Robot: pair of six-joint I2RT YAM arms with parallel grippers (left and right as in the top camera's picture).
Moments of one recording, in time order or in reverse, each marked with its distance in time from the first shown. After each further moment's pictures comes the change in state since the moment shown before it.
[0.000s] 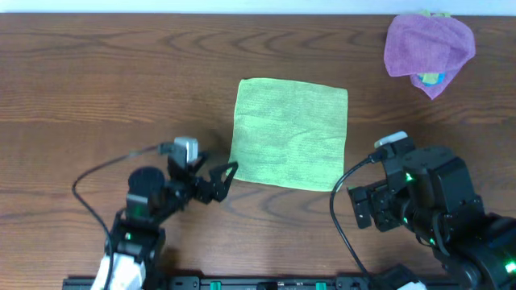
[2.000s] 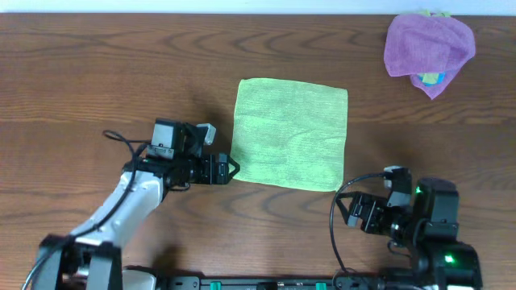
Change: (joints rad) left arm 0.057 0.582 0.341 -0.492 0.083 0.185; right arm -0.535 -0.288 -0.789 0.469 -0.614 0.208
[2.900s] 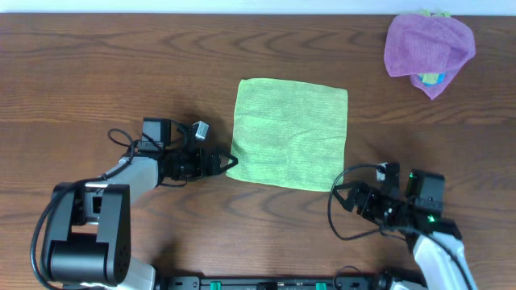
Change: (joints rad) left arm 0.135 0.249 0.002 0.179 0.319 -0.027; right arm -0.142 0.440 -0.198 0.470 -0.183 -0.002
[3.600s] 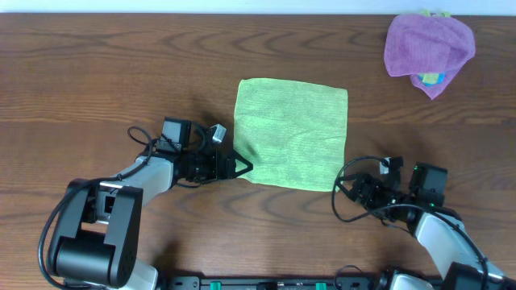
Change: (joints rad) left arm -0.127 0.005 0.008 0.023 -0.024 -0.082; right arm -0.081 0.226 0.010 0.172 -0.075 0.000
